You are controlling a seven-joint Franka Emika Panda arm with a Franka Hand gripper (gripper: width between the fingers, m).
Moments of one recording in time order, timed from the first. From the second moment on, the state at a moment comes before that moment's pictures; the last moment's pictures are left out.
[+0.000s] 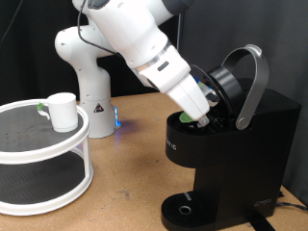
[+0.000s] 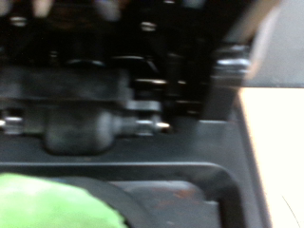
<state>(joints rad) 0.39 -0.03 -0.38 -2.22 0.78 2.16 -1.19</state>
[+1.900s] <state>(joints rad) 0.39 0.06 -0.35 -2.14 0.84 2.14 -1.20</state>
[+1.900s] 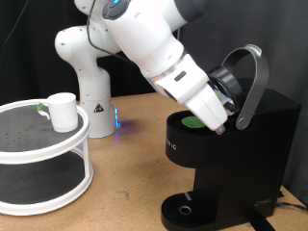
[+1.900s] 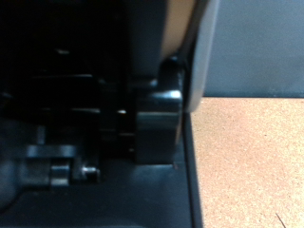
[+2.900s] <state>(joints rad) 0.34 -0.05 -0.39 -2.18 0.80 1.97 -1.29</state>
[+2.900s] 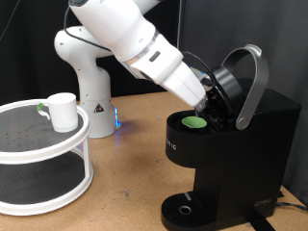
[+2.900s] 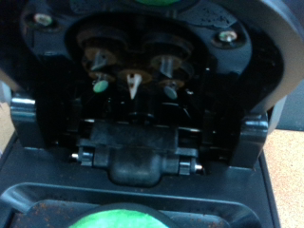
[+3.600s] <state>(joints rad) 0.30 -0.12 -0.45 -2.14 0.85 1.86 -1.32</state>
